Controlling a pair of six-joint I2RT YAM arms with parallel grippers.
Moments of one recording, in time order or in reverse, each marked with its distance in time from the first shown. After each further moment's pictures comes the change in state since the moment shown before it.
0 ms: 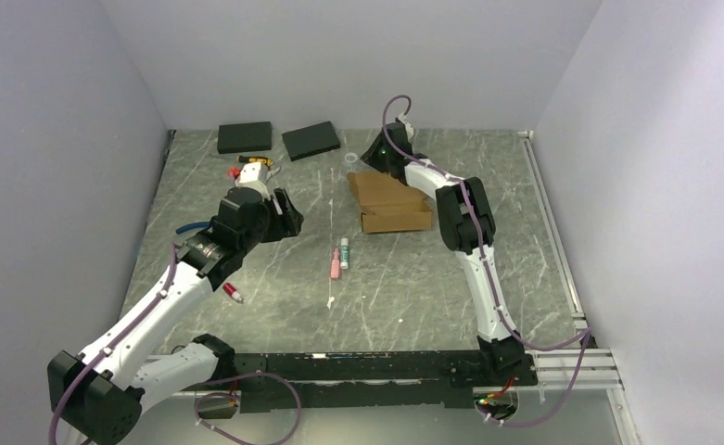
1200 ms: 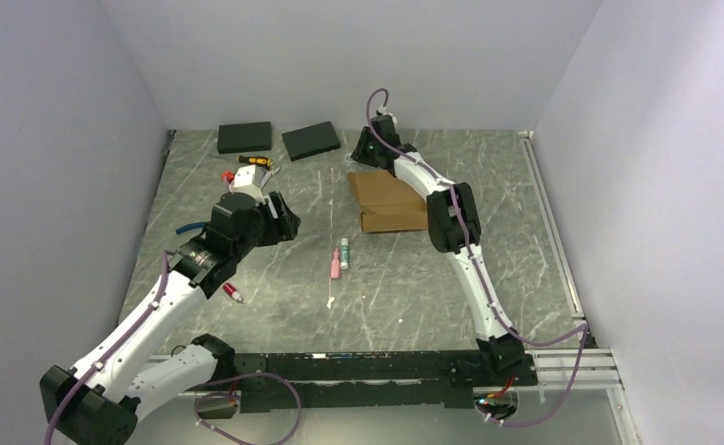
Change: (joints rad) left arm 0.000 -0.063 -0.017 -0.020 0.004 0.000; right arm 0.032 0.167 0.356 -0.231 -0.017 -0.212
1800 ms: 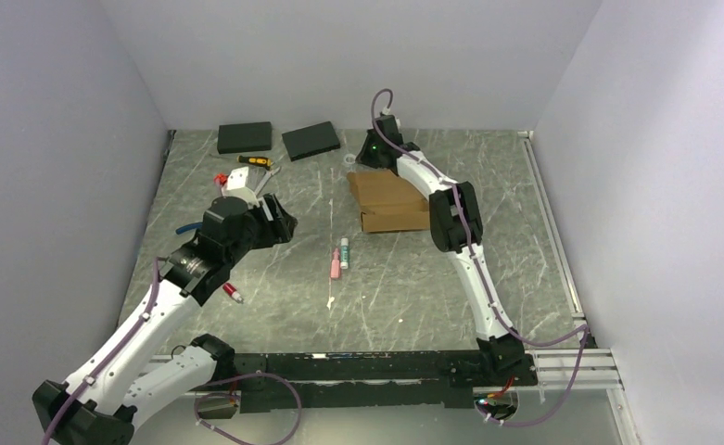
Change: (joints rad) left arm 0.000 -0.062 0.000 -0.034 0.000 0.000; right arm -0.010 0.002 0.010 -0.063 -0.011 0.039
